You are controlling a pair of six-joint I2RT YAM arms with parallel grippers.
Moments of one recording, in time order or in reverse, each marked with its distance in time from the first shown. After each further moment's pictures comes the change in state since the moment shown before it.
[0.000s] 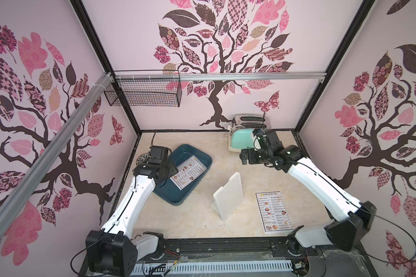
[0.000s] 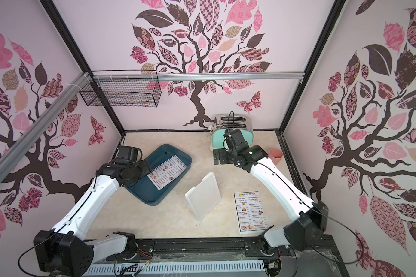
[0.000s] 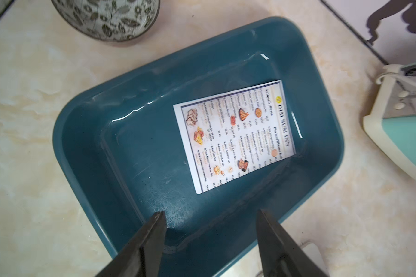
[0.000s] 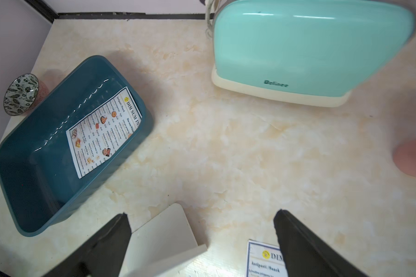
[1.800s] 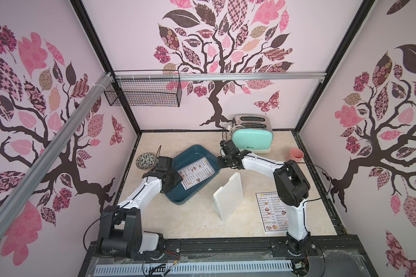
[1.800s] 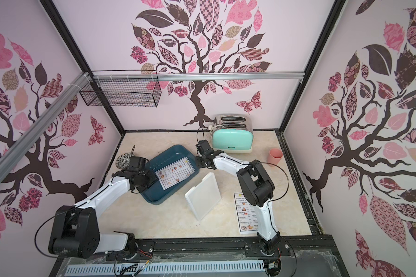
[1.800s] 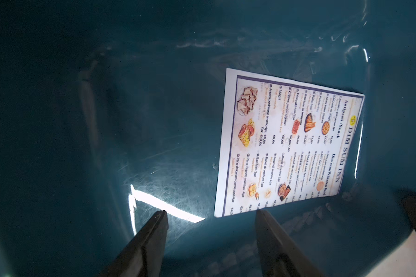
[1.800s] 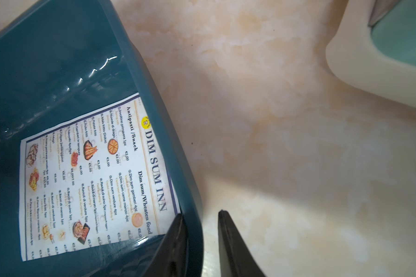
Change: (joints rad) left arm 0.008 0.166 -0.237 0.317 0.161 -0.144; right arm 0.101 0.565 0.026 0.454 -0.017 0.057
